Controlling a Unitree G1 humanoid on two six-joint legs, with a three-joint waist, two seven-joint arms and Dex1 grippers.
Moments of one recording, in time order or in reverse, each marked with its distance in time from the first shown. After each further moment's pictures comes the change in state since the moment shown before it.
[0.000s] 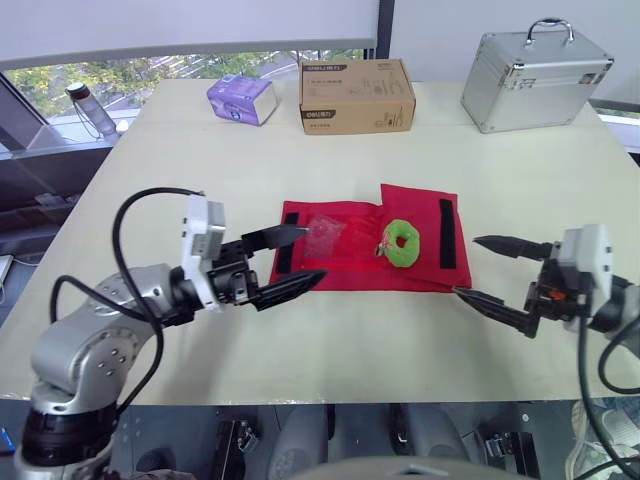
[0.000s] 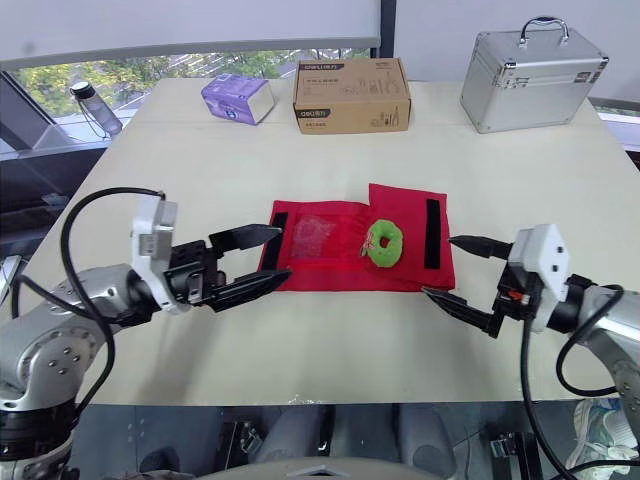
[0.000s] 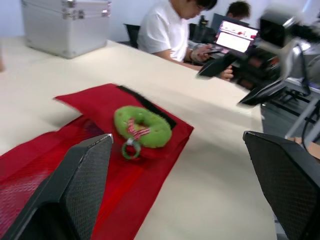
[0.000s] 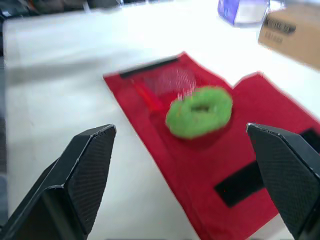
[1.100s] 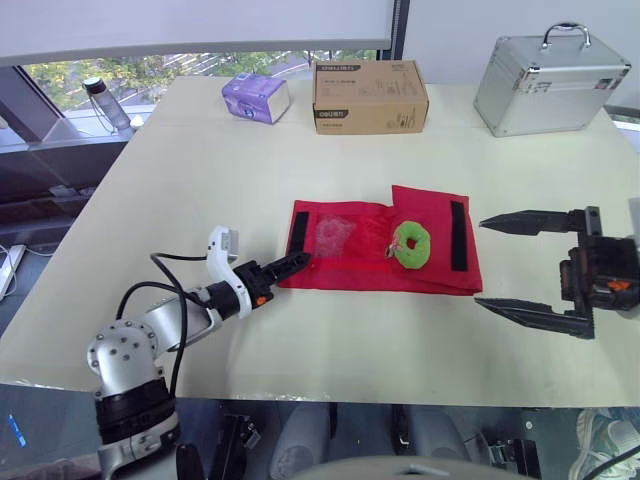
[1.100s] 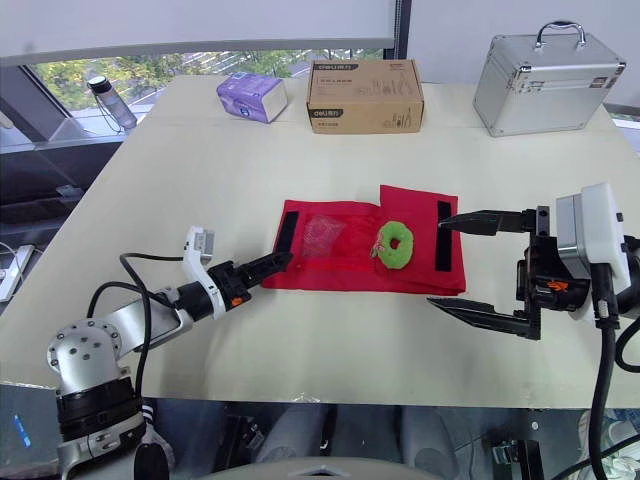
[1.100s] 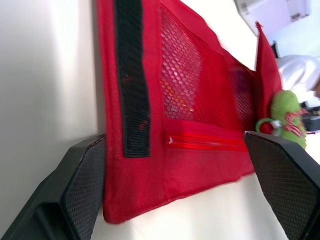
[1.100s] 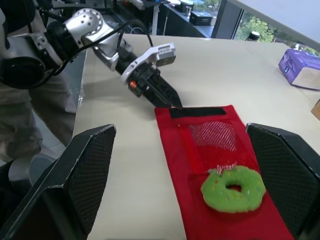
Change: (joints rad) left arm -0.155 -0.407 0.144 0.281 -0.434 0.613 0.944; right arm -0.137 -0.203 -0.072 -0.049 0.244 0.042 0.081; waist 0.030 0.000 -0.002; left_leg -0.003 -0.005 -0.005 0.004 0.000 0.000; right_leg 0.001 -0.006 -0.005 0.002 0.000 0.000
